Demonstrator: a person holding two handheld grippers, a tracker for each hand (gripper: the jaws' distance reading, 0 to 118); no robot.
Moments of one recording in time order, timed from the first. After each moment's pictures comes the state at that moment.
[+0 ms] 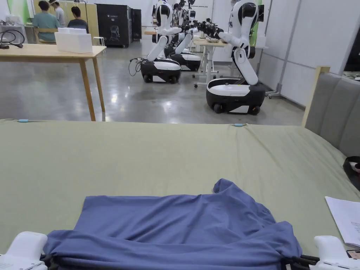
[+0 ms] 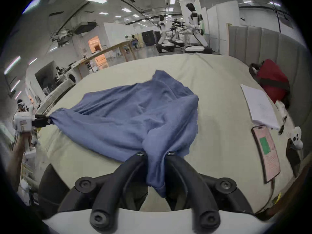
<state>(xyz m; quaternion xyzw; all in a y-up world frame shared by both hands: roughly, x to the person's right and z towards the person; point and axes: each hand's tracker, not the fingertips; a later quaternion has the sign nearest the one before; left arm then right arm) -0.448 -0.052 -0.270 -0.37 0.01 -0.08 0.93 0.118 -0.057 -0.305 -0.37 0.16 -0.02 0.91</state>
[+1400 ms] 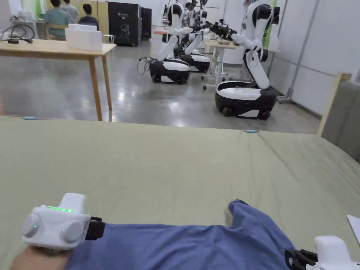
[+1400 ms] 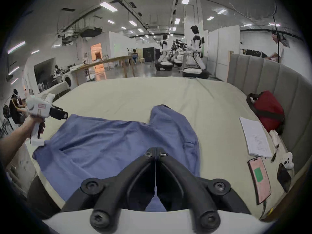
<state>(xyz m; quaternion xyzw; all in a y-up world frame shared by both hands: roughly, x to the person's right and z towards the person) -0.463 -0.108 -0.500 -0.38 0.07 -0.07 0.92 0.061 -0.051 -0.366 -0.31 0.09 0.03 0.95</state>
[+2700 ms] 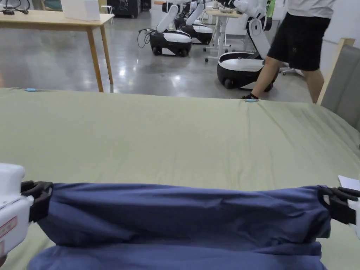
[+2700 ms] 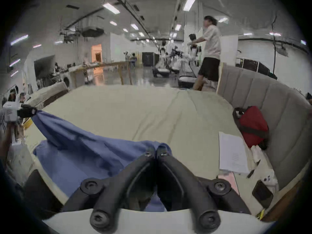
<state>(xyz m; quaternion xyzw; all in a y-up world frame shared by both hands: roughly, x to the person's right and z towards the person) -0.465 0.010 -0.239 -0.23 0.00 -0.03 0.97 0.130 0.006 -0.300 -0.25 0.11 0.04 0.96</state>
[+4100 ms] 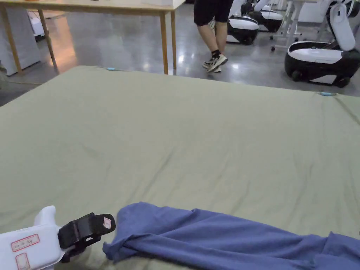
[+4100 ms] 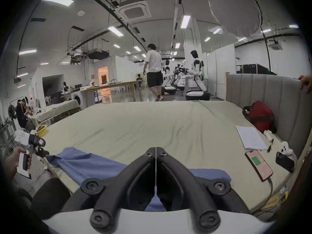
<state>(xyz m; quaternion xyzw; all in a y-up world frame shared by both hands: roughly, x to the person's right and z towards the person) -0.589 -0.104 -0.143 -0.33 -0.11 0.51 0.79 0.017 -0.036 -0.212 -0.17 0.13 0.00 0.98</state>
